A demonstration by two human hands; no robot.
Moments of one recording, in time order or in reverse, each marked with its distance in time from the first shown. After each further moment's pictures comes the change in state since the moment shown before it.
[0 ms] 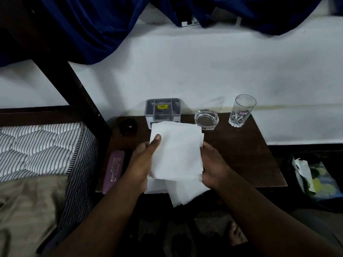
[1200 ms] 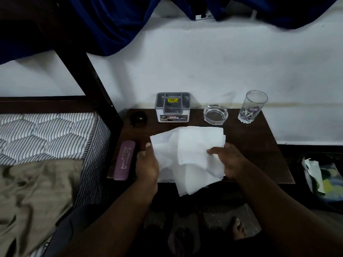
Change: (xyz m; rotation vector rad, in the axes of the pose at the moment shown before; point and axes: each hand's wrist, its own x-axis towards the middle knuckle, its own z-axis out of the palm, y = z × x) left_hand 0.015 -0.058 -0.015 0.080 0.439 -0.064; right_hand 0.030 0.003 -0.055 -0.326 0.225 0.007
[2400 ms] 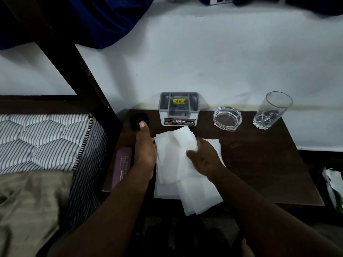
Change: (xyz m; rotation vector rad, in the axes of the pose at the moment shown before) left_hand 0.053 0.056 0.022 -0.090 -0.097 0.096; right_hand 0.068 0.028 0.069 -0.767 -0.121 -0.744
